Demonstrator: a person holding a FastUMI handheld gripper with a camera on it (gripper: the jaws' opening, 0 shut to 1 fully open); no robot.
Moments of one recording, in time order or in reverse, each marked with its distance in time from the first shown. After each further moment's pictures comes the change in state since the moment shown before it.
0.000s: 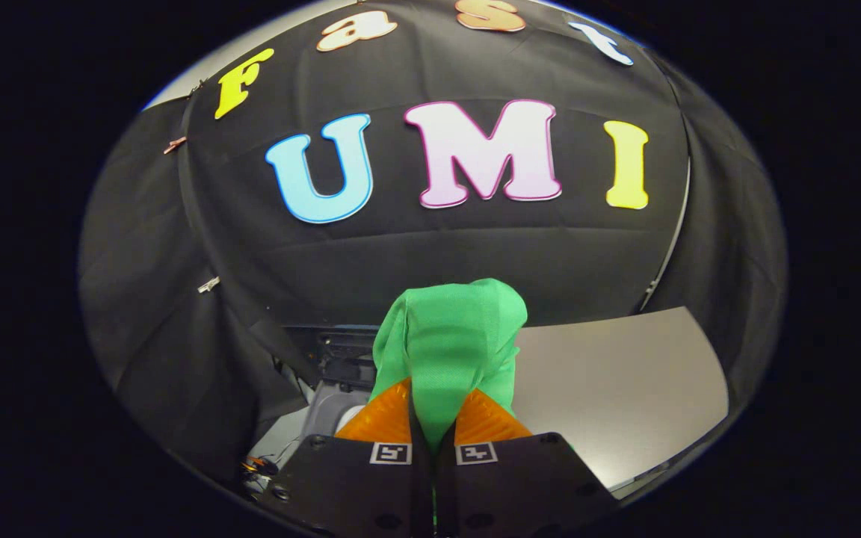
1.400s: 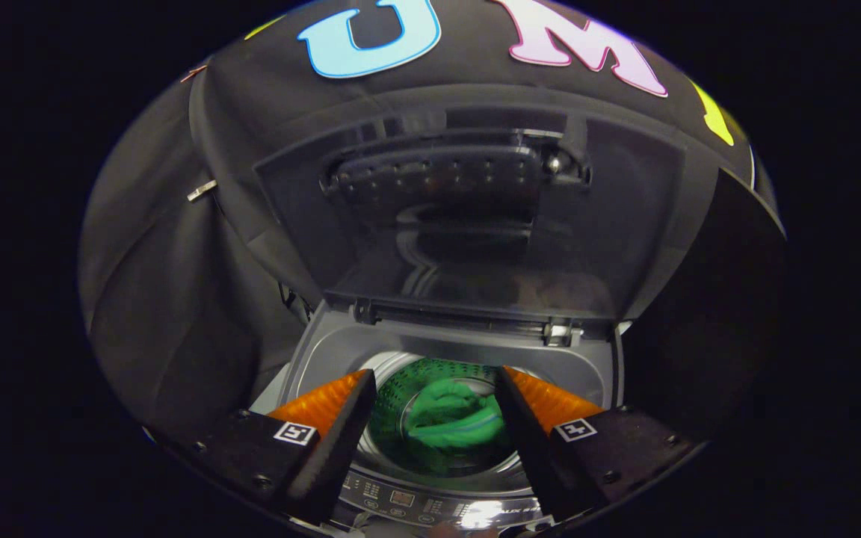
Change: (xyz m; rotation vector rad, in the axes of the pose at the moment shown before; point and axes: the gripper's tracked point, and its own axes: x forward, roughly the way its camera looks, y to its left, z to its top) arm 0.196 0.078 -0.199 -0.084 0.223 0.090
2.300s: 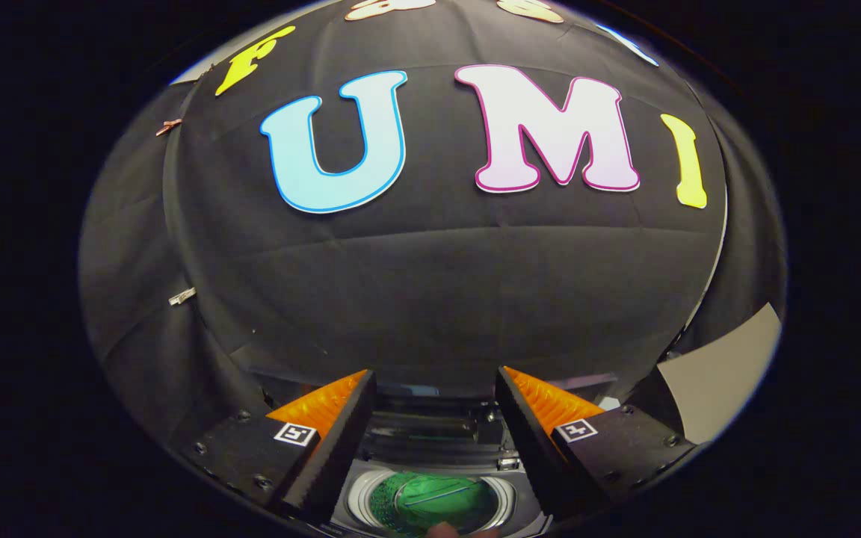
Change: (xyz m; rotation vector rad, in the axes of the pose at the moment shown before) arm -0.019 -0.020 0.204 0.073 -0.345 -0.107
